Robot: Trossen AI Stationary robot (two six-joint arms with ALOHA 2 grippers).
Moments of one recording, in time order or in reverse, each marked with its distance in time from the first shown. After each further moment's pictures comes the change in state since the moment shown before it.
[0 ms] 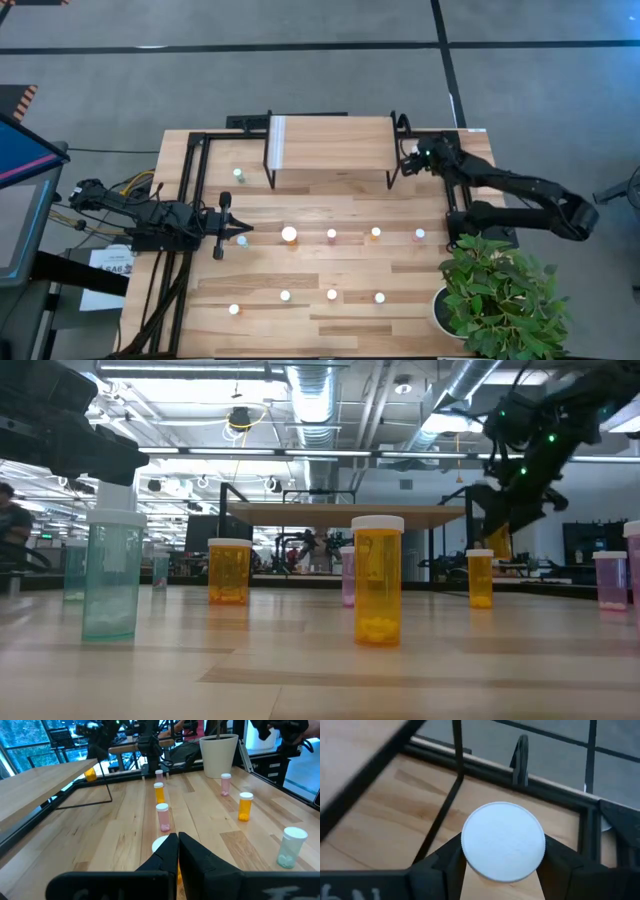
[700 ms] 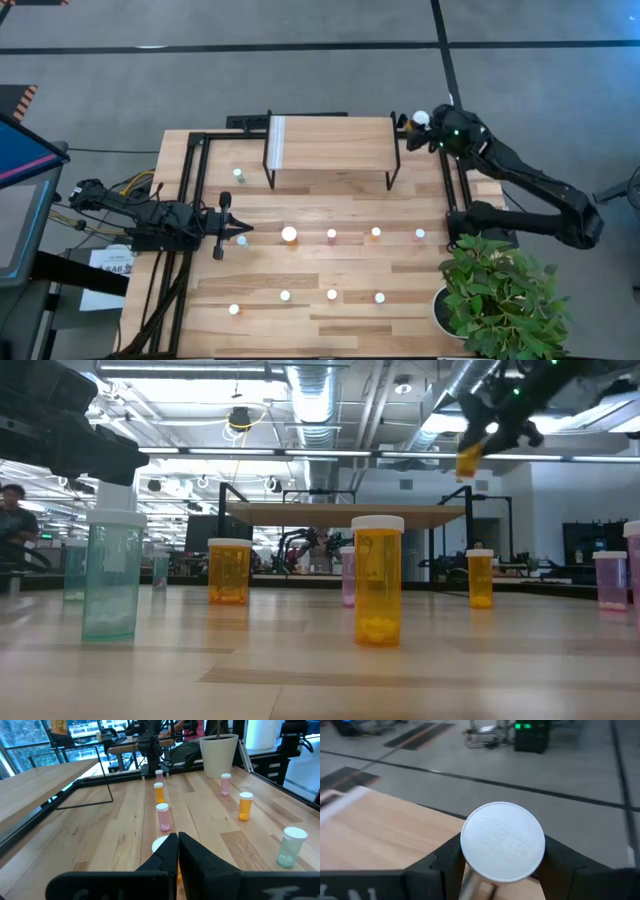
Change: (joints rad) left arm 0.000 0.000 0.000 0.000 0.000 0.000; right arm 0.031 -0.104 0.313 -0.020 -0.063 -0.059
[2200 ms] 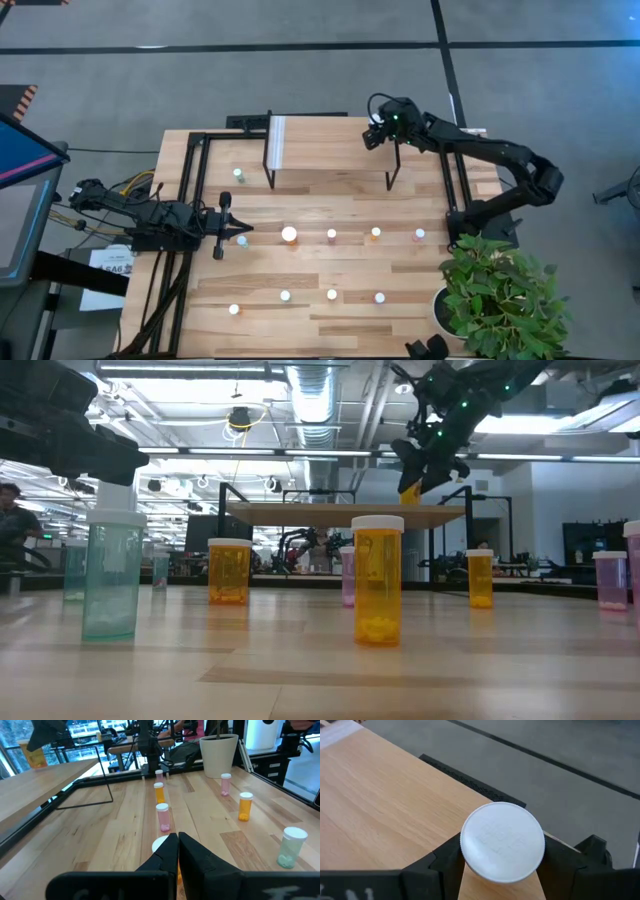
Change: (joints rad) left arm 0.000 0.000 0.000 0.000 0.000 0.000; right arm 0.046 0.538 0.223 0.072 -0.076 -0.070
